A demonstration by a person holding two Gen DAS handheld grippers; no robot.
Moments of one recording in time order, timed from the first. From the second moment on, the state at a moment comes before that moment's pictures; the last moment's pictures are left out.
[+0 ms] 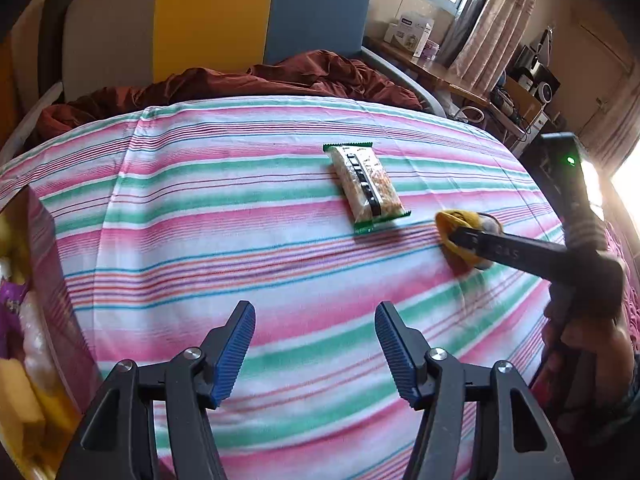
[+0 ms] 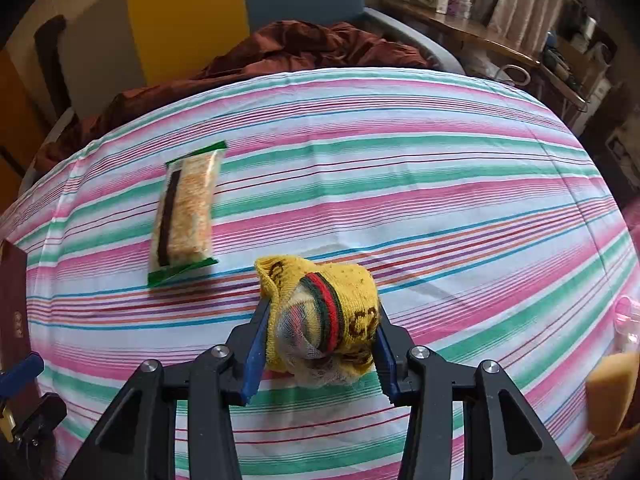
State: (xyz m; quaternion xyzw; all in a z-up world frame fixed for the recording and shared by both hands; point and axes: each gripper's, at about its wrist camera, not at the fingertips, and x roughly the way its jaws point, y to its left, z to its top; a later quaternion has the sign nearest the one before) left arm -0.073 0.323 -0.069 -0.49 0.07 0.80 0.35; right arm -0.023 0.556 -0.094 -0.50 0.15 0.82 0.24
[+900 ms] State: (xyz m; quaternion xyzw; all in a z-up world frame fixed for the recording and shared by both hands) left arm -0.153 0.477 -0.112 -0.48 0.14 0.80 0.33; right arm -0.029 0.561 -0.108 -0.53 0.14 0.80 0.25
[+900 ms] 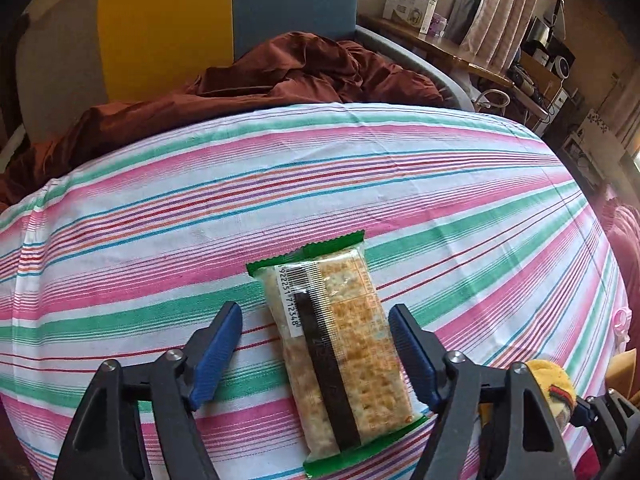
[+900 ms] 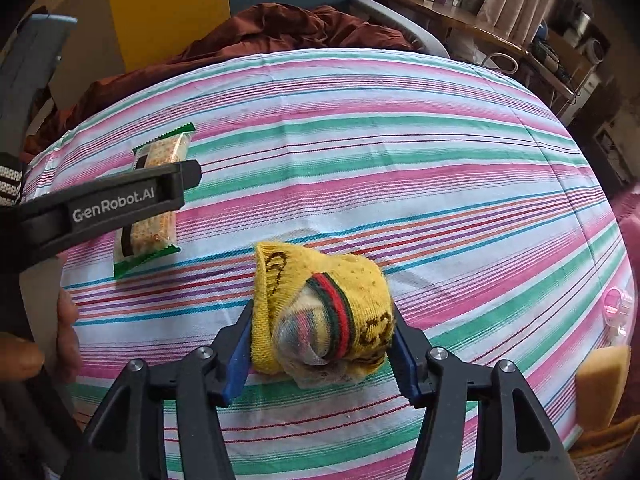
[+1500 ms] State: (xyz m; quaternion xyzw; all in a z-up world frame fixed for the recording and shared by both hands) left arm -0.050 0.330 -0.107 -0.42 0.14 0.83 0.33; right arm -0.041 0.544 -0.110 -0.53 0.12 0.82 0.17
